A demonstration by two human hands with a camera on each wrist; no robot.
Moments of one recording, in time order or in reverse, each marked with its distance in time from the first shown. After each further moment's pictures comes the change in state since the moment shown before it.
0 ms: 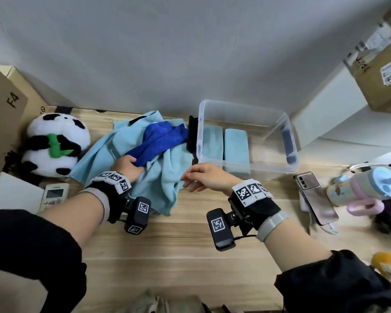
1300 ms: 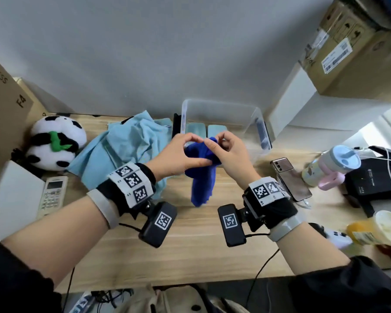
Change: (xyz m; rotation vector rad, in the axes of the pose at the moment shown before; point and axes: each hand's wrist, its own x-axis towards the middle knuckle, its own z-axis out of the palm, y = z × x) left_hand -0.177 0.119 -0.009 -0.407 -0.351 0.683; right_hand -0.107 0.016 -0.014 0.174 0.700 -0.460
